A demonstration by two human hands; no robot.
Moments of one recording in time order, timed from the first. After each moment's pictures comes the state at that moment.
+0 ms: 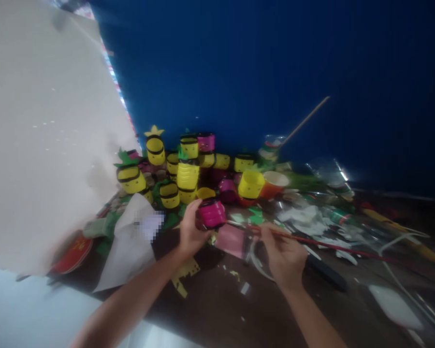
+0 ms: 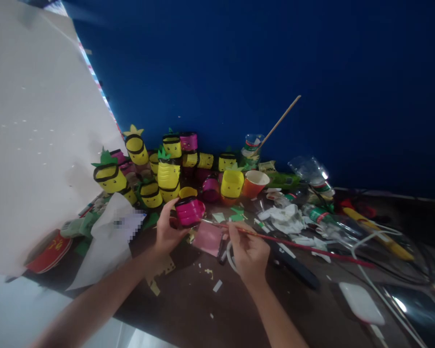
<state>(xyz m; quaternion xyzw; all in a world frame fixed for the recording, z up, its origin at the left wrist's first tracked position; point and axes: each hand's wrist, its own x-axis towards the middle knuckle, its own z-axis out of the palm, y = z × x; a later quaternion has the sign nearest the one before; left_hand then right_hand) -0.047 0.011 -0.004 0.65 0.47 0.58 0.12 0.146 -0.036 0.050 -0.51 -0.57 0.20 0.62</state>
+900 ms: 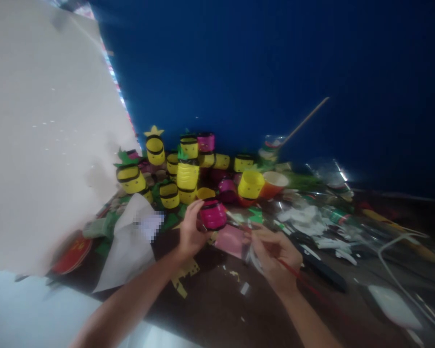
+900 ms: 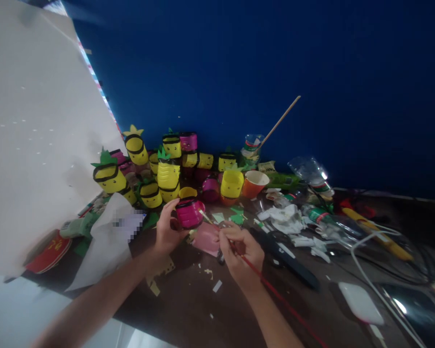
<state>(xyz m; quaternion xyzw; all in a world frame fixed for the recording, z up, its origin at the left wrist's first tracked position) -0.048 0.010 -0.004 0.67 0.46 0.57 0.10 0.136 -0.037 0.041 -0.40 -0.60 0.17 0.67</state>
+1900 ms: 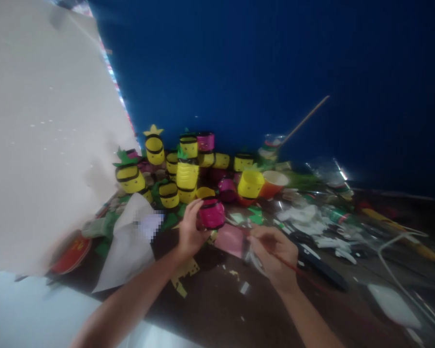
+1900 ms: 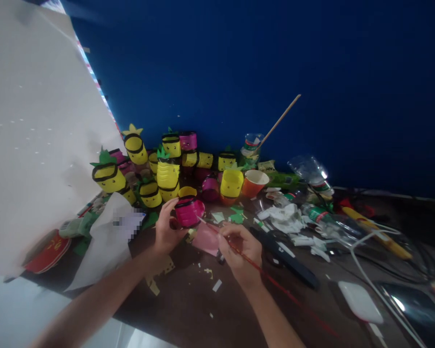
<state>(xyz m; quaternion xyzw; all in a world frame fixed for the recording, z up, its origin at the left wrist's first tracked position) -0.049 0.008 -0.001 0.68 0.46 0.56 0.10 0.145 -0.037 0.042 -0.44 -0.59 0.25 0.63</state>
